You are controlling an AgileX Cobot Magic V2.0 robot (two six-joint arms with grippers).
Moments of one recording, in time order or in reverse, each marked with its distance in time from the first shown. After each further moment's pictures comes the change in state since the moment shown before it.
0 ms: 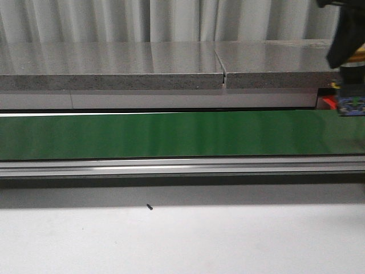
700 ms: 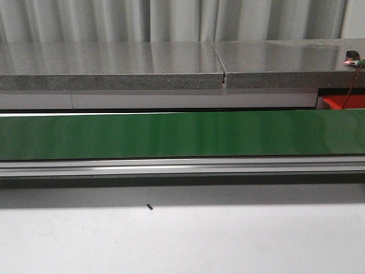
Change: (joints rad) left arm 0.000 0.000 0.000 0.000 0.000 0.000; right arm -0.623 -0.205 0.185 -0.078 0.029 0.079
